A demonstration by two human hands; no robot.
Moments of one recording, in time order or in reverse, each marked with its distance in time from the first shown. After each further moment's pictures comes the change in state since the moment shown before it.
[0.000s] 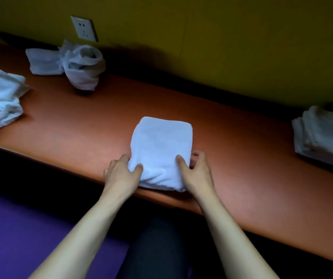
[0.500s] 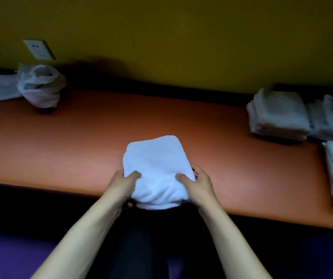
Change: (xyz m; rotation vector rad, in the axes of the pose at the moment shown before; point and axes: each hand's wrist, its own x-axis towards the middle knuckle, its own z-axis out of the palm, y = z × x) left_hand -0.063 0.069 0.049 -0.418 -0.246 -0.151; right_hand -0.032 0.072 -0.084 0.423 -0.011 0.132
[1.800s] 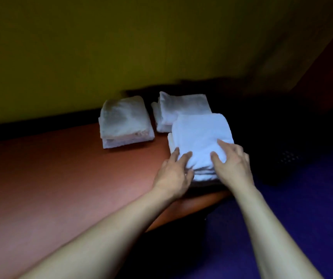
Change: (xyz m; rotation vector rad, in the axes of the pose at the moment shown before) left_hand -0.132 0.088 0.514 0.908 -0.582 0.983; right_hand 0.026 0.050 -0.505 -0.642 0.771 -0.110
